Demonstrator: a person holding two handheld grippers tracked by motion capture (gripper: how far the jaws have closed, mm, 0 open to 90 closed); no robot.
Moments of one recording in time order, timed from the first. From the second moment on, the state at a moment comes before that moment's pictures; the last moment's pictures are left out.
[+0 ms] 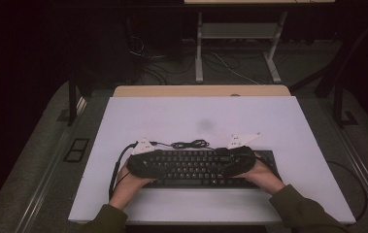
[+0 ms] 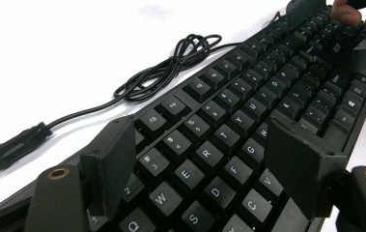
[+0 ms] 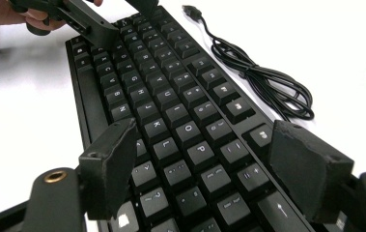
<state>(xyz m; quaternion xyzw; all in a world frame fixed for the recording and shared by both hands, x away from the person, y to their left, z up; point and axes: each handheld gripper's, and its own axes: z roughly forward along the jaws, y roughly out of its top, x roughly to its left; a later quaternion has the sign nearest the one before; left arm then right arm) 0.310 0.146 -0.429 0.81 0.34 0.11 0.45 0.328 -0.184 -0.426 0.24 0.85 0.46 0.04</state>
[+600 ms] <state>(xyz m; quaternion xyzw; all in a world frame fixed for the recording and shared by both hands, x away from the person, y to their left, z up) 0.299 0.161 -0.430 0.81 0.36 0.12 0.45 0.337 -0.170 -0.427 0.23 0.86 0.46 0.04</state>
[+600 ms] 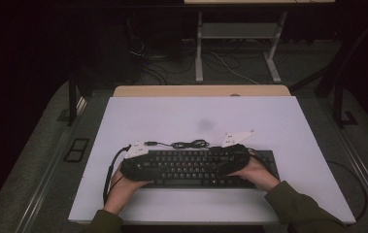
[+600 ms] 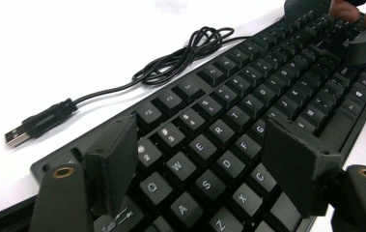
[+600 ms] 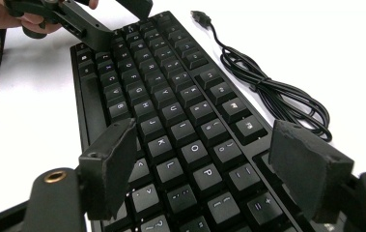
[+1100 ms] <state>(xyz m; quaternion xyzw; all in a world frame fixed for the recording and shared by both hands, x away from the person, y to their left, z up) 0.291 0.173 -0.430 0.81 0.36 0.13 0.45 0.340 -0.160 -0.427 0.22 0.86 0.46 0.03</state>
